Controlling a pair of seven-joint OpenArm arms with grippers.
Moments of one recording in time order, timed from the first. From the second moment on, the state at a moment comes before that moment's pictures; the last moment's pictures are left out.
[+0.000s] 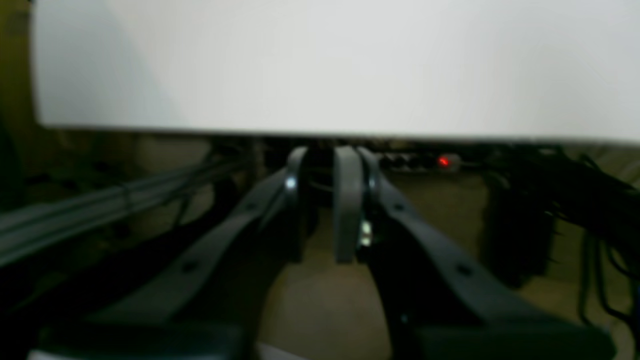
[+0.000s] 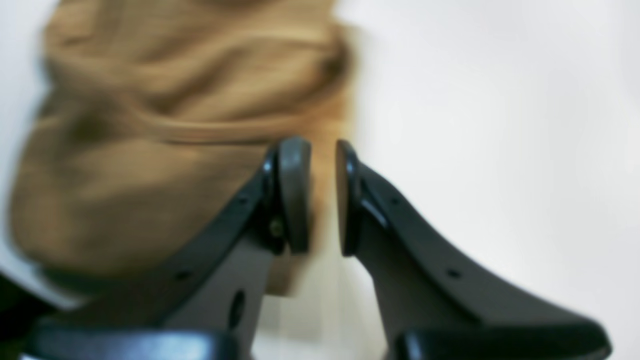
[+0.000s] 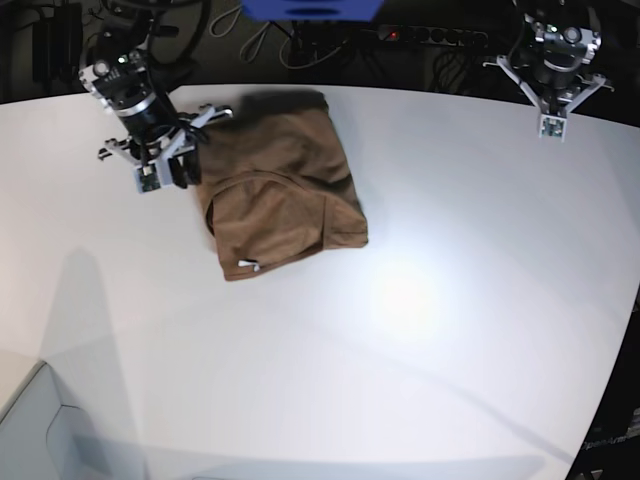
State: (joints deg) left arm 31.7 4.0 -32.5 114.8 11.0 -30.0 46.4; right arm -24.0 -8.9 23.4 110.7 -2.5 39.4 -30.1
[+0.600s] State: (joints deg) left arm 33.4 5.7 -32.6 114.7 10.8 -30.0 46.0; right arm -25.1 -9.3 26.5 101.4 -2.4 39.4 -29.9
